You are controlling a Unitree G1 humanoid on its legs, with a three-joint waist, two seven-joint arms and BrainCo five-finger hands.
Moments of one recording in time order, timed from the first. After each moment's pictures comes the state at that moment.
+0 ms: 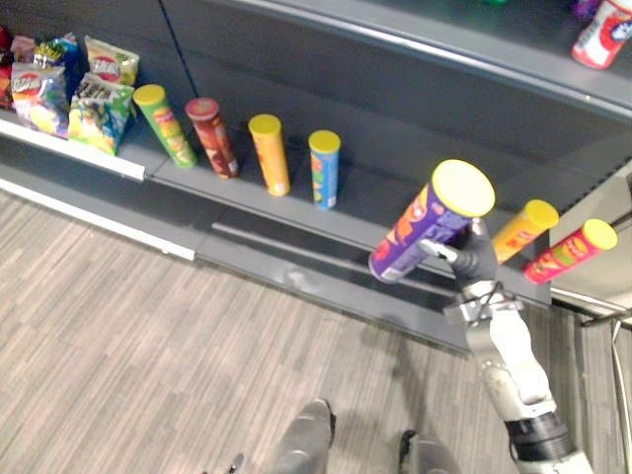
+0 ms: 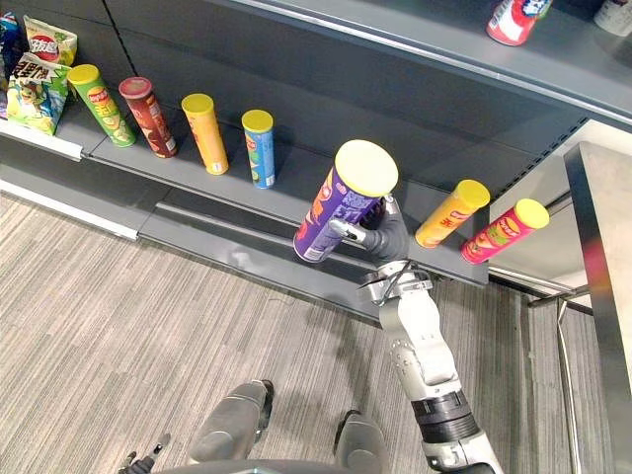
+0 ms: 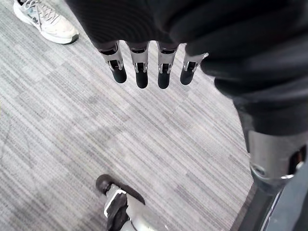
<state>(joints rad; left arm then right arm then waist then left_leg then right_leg) 0.26 0.13 0.12 0.98 -0.30 -0.16 0.26 -0.17 -0.24 0.14 -0.14 0.52 -0.20 0.04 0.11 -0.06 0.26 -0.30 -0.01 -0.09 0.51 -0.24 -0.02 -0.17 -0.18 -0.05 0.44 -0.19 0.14</state>
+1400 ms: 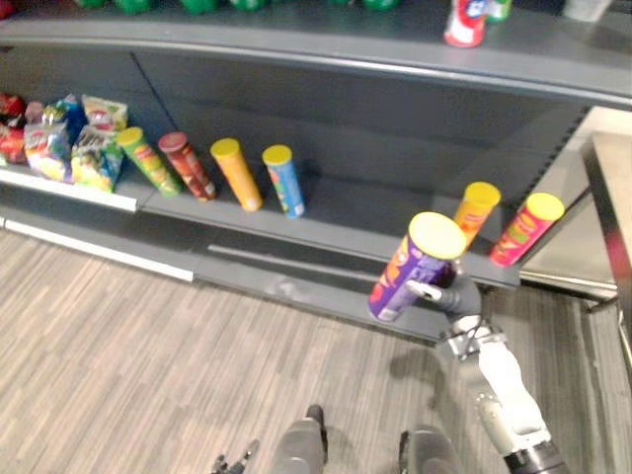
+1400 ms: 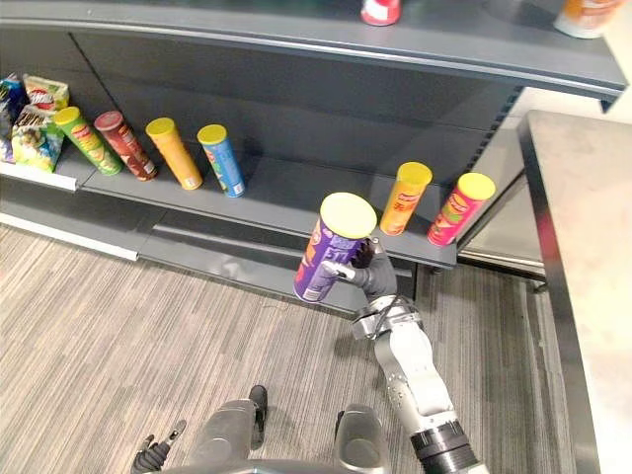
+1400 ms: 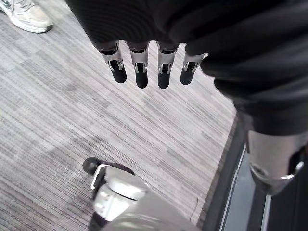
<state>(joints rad) 0.22 0.13 0.04 1.00 -0.31 -0.19 0.26 -0.05 -0.23 0.25 -0.07 0.47 -0.22 0.09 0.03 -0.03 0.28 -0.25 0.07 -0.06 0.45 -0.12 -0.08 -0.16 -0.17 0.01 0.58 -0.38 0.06</state>
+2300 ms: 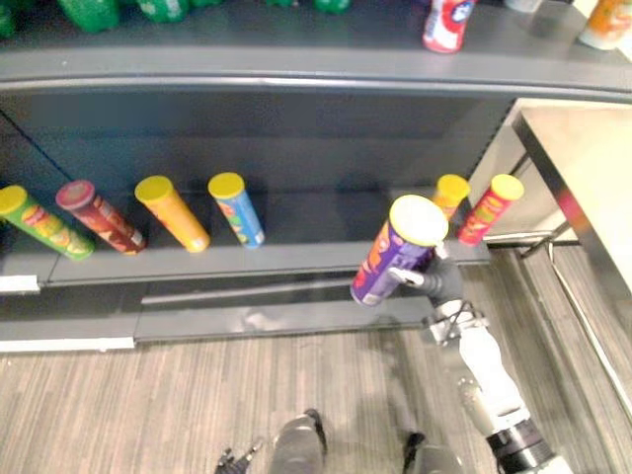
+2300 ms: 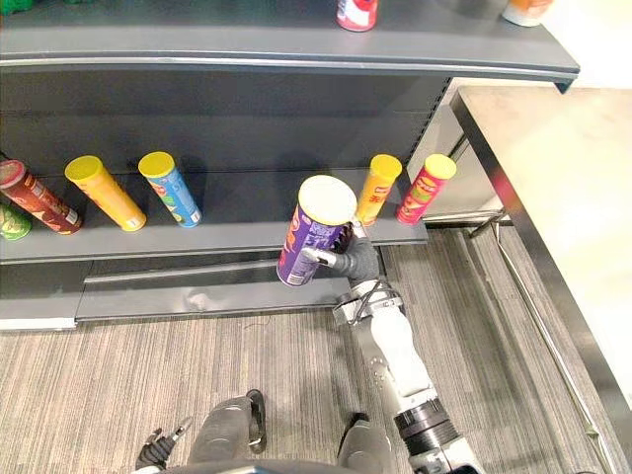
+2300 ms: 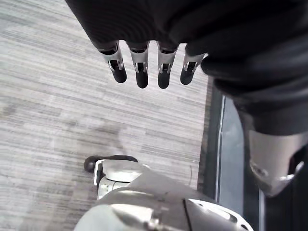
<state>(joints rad) 0.18 0.15 0.02 1.03 -0.30 -0.17 0.24 -0.13 -0.20 0.28 -0.01 0.44 -0.29 0.04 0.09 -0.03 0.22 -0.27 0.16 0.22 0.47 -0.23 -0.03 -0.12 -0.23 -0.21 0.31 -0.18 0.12</state>
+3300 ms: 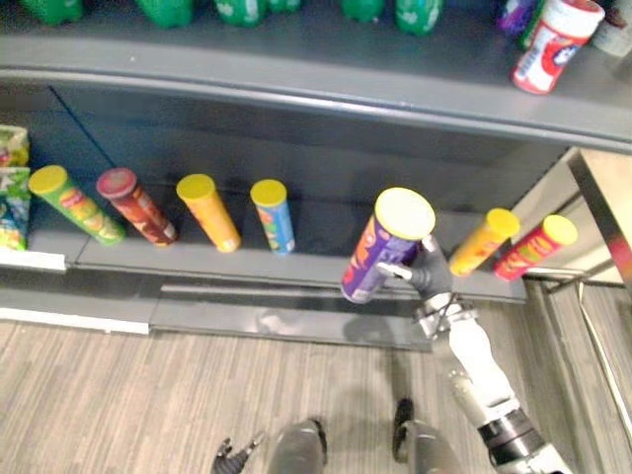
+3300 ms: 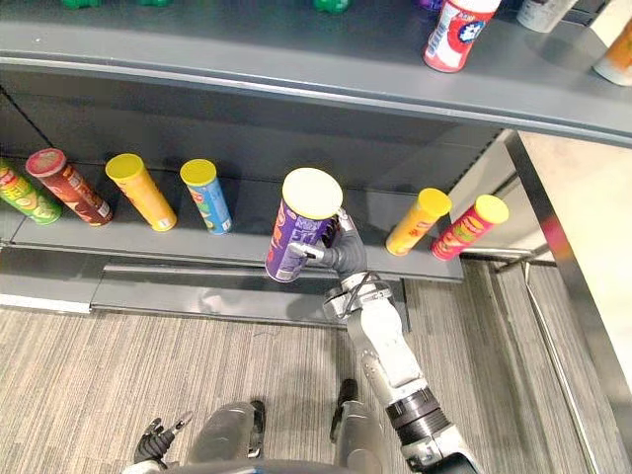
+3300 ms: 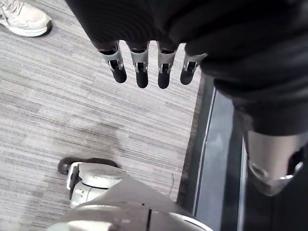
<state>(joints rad) 0.18 0.16 0.00 1.00 -0.26 -0.19 0.24 -0.20 -0.18 0.32 0.01 0.43 -0.29 0.04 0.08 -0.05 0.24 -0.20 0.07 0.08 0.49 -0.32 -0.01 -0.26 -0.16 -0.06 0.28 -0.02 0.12</state>
